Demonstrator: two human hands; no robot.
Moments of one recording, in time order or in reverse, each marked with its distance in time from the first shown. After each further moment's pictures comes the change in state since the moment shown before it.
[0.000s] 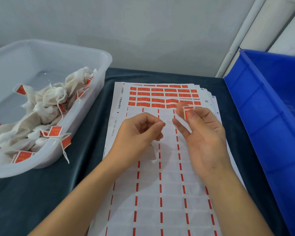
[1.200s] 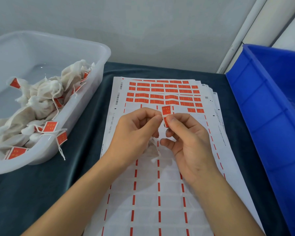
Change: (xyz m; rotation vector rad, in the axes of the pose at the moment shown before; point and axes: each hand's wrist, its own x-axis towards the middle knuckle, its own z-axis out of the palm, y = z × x) left_hand -0.005 0.004 0.001 -0.127 0.016 0.049; right_hand -0.011 0.015 0.014 -0.010 -0.052 0.181
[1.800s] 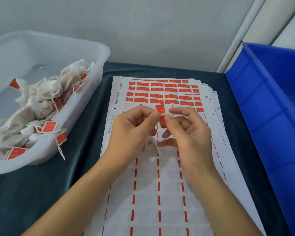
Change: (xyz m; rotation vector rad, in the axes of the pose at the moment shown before) left_hand 0.001 -0.001 0.000 -0.025 0.086 0.031; right_hand -0.002 0.003 -0.002 -0.331 0.060 -0.207
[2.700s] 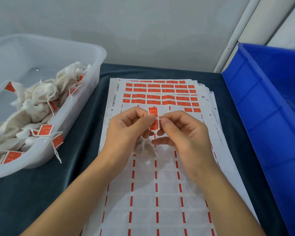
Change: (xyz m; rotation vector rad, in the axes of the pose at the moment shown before) left_hand 0.002 0.000 -0.004 -0.149 -0.046 -0.110; right_hand 0.005 -0.003 -0.011 0.030 -0.204 -0.080
